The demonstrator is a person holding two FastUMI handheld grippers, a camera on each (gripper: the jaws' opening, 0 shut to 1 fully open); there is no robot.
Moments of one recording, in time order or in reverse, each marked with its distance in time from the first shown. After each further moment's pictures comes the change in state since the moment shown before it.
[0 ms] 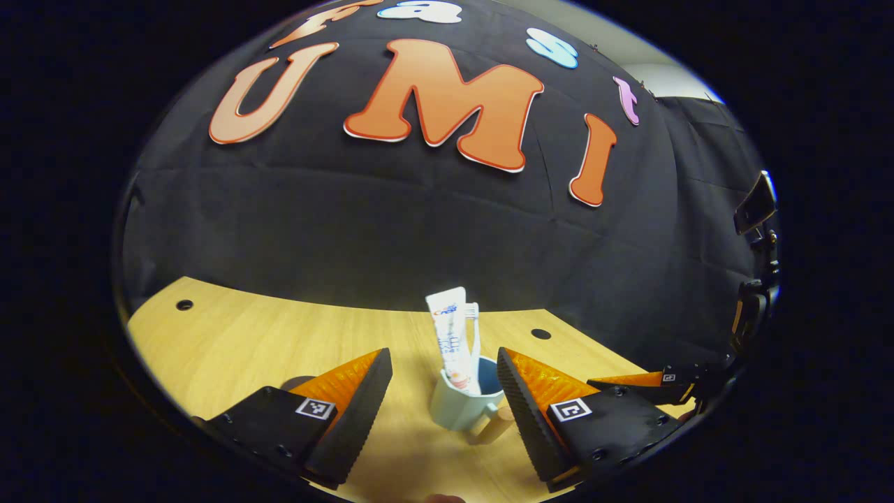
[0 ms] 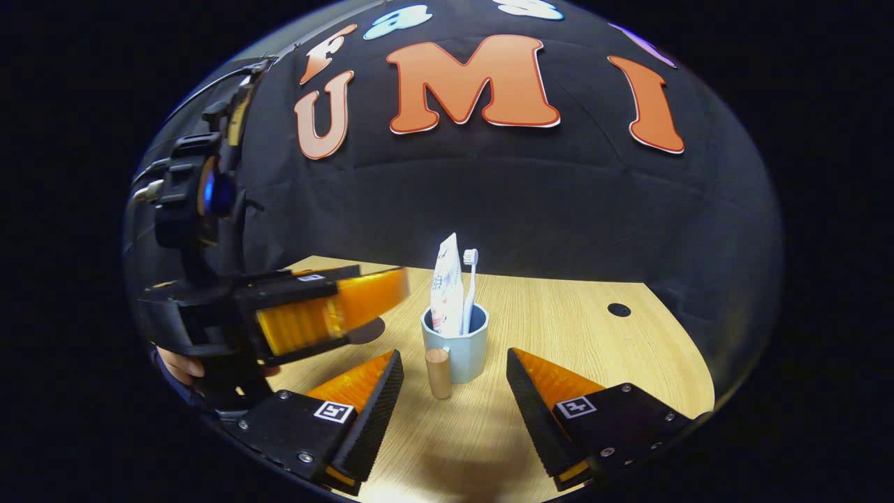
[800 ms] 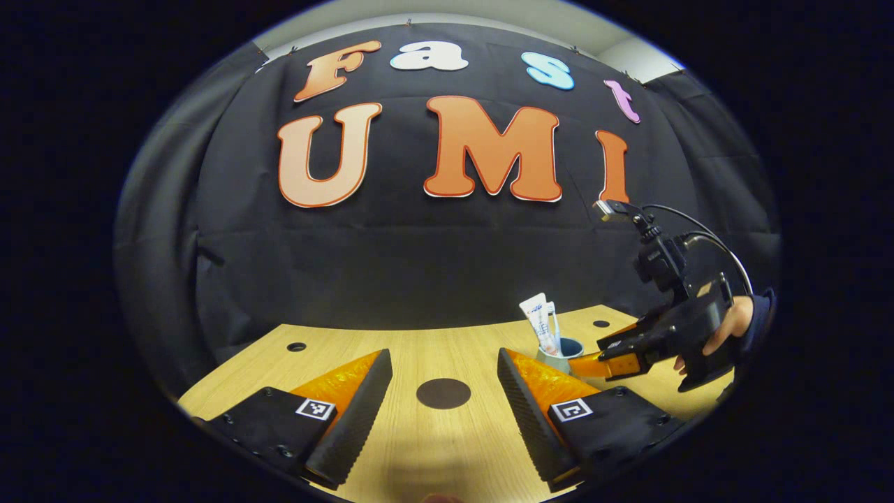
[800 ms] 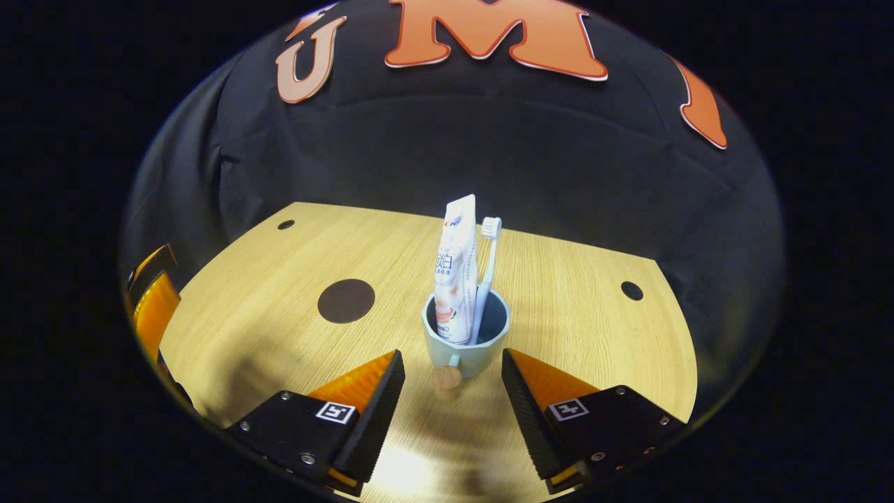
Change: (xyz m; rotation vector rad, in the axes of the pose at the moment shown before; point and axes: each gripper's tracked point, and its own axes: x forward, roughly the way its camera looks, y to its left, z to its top) left arm -0.145 0.093 0.018 0.170 -0.100 0.217; right arm 0.053 0.009 -0.013 -0.037 0.365 -0.041
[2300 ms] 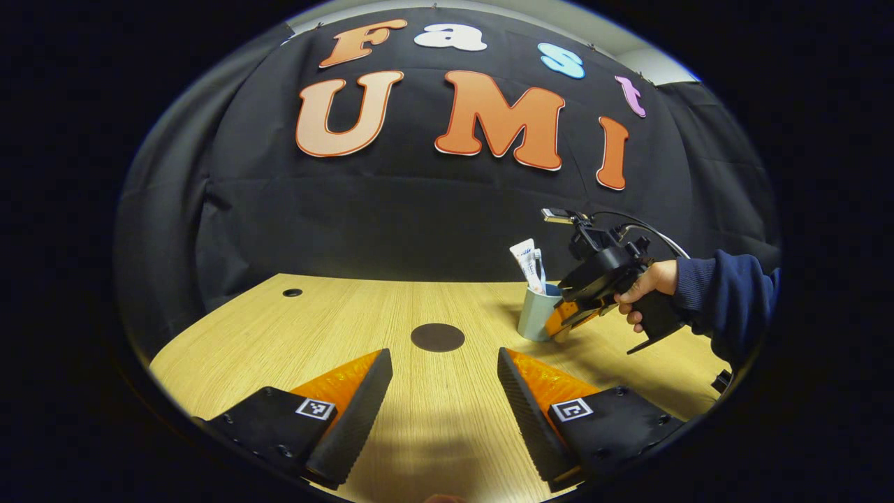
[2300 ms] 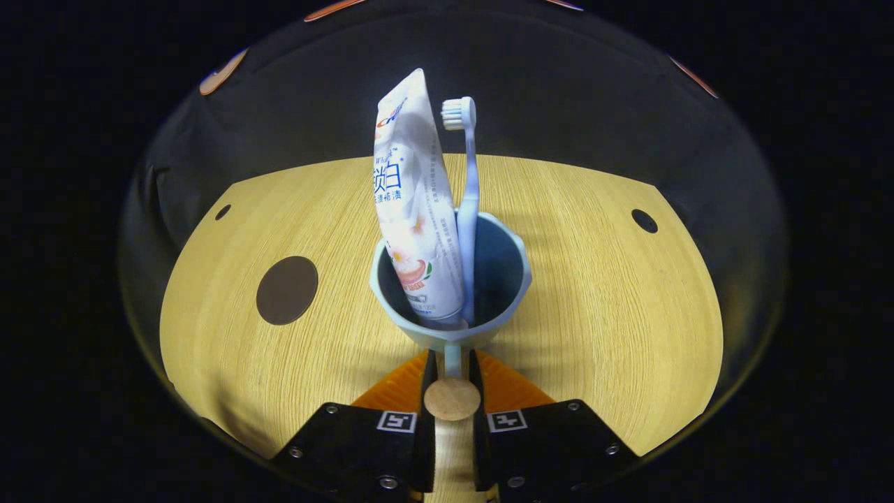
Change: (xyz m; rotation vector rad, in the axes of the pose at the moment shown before) left arm -0.044 -0.006 -0.082 -0.109 0.128 -0.040; right arm 0.055 -0.002 -0.049 0.147 0.247 -0.106
